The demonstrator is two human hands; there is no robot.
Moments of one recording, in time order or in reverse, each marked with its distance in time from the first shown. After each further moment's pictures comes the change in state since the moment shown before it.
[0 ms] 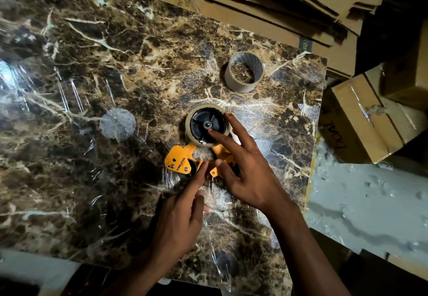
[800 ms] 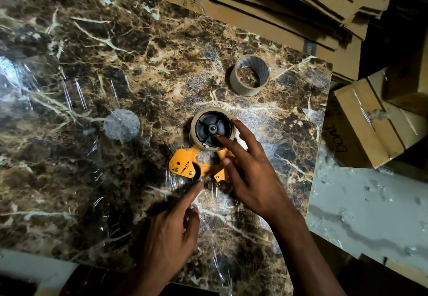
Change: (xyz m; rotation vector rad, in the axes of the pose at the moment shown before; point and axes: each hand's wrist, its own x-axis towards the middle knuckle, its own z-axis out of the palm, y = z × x) left_hand -0.022 -0.012 -0.010 0.045 0.039 -0.022; right_hand -0.002 -0.009 -0.003 -0.077 0.045 0.035
